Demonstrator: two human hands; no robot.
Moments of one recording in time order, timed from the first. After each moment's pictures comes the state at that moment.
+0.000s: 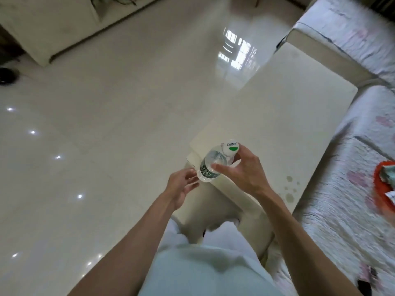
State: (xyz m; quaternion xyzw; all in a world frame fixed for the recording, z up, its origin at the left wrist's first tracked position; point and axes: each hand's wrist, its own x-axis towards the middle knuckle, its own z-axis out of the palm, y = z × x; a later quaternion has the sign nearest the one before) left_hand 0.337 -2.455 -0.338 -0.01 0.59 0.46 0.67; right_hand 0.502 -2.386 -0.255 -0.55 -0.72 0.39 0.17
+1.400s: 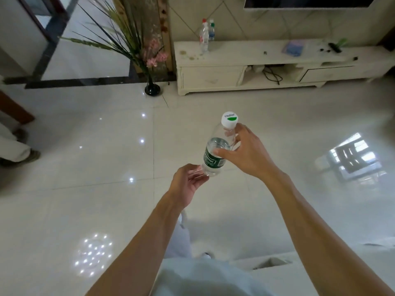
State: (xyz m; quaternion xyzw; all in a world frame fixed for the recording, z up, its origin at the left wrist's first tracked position) left_hand -0.061 -2.257 -0.278 -0.19 0.48 0.75 0.41; right_hand -0.009 -2.087 -0.181 -0.19 -0.91 0.37 0.03
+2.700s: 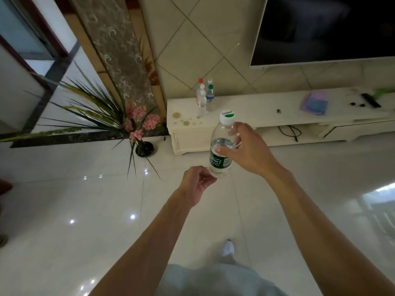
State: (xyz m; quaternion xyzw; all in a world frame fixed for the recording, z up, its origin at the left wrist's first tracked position) left_hand -0.598 -1.843 -0.241 -0.21 0.52 0.73 0.38; right_hand -0.557 -1.689 -0.160 -0.15 -0.92 0.36 0.04
